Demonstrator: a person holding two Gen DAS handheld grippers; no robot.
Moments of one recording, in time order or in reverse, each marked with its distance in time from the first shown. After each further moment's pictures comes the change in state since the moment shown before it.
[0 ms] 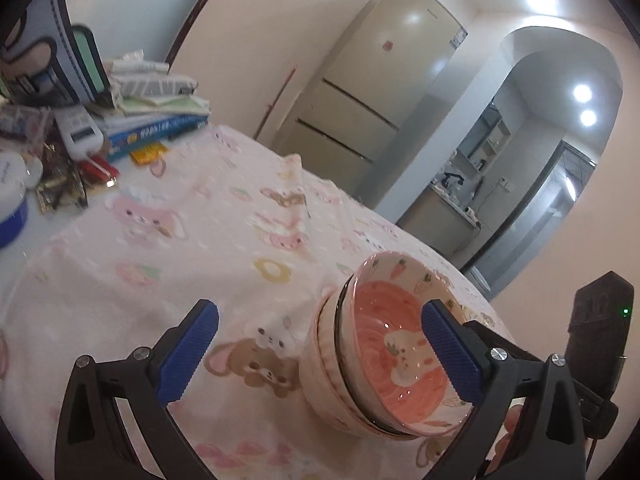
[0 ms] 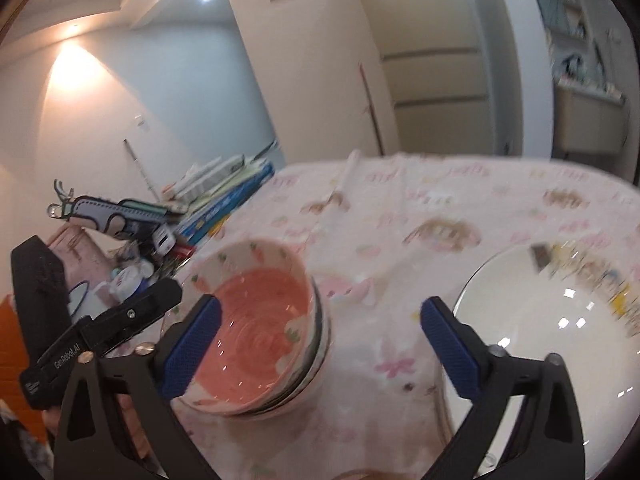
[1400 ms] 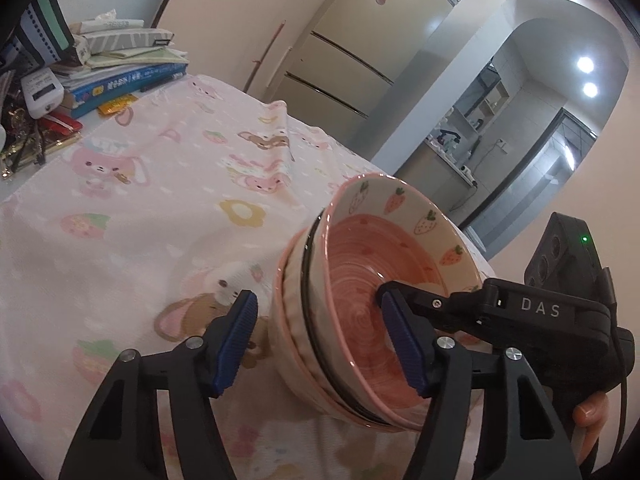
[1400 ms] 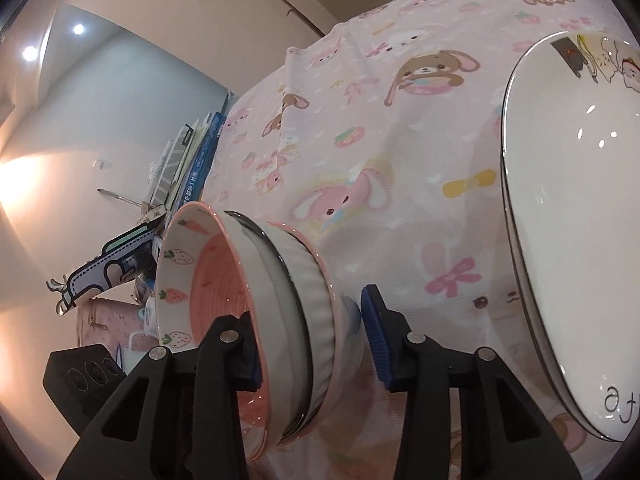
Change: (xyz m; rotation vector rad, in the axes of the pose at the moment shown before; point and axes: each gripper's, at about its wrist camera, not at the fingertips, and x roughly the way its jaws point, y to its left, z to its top) left arm 0.032 -0.016 -0.020 0.018 0.163 -0.031; right arm 0.082 0.000 -0.014 0.520 0.322 0.084
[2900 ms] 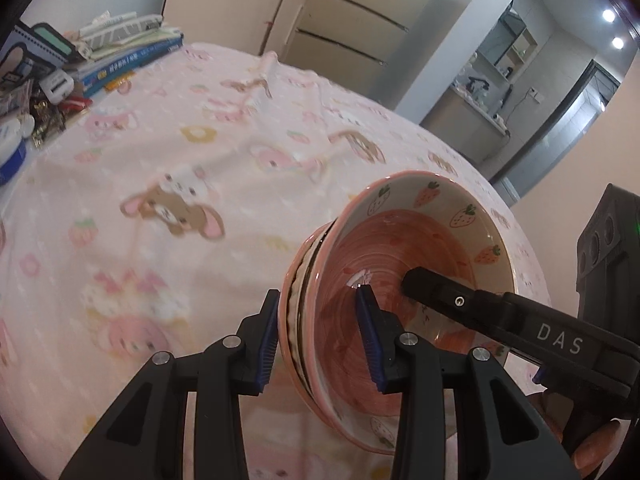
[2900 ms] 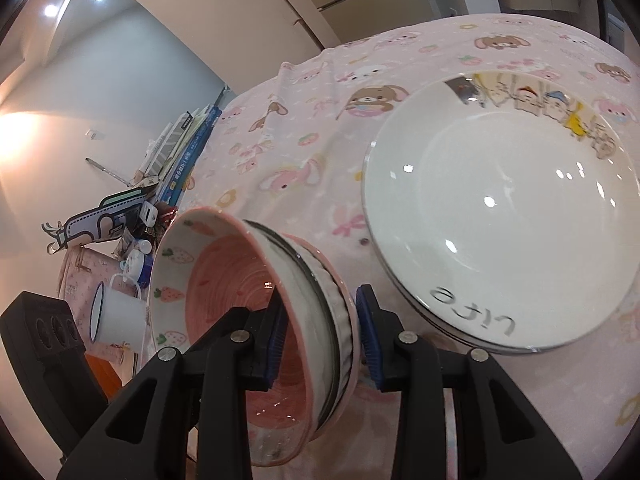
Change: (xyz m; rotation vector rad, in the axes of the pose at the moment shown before) left arm -0.014 -0.099 -0.055 0.036 0.181 0.197; right arm -0.107 -0.045 -0.041 -0.129 -0.021 -0.106
